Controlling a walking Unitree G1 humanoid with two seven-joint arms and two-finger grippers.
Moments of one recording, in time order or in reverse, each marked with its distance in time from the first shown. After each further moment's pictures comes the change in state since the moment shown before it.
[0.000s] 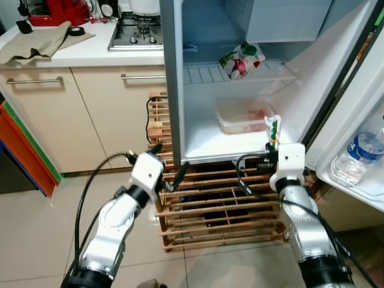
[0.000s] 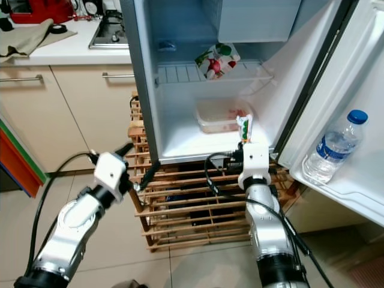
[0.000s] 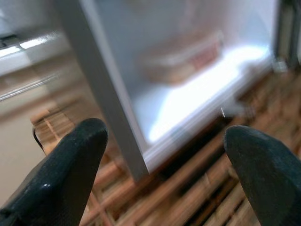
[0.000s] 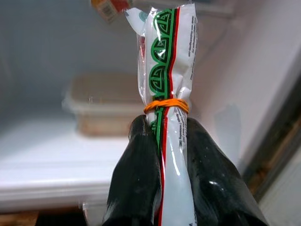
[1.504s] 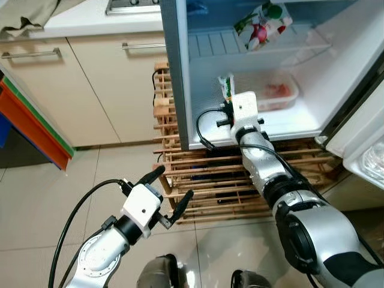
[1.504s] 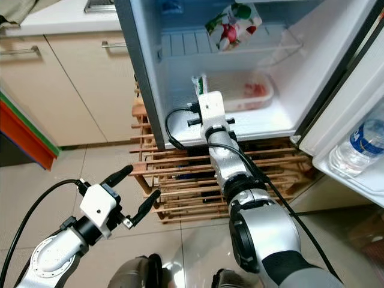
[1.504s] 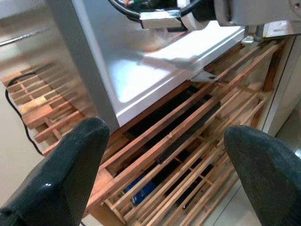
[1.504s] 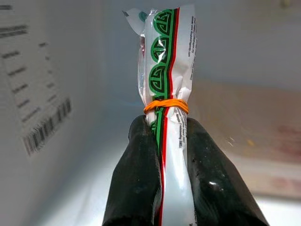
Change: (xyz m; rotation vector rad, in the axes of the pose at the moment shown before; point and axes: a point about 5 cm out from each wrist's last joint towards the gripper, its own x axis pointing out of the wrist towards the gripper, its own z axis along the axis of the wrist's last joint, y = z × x) left arm -0.054 -0.021 0.046 -0.046 -0.060 -0.074; right arm 0.065 0.076 0.071 -0.053 -0.105 0.214
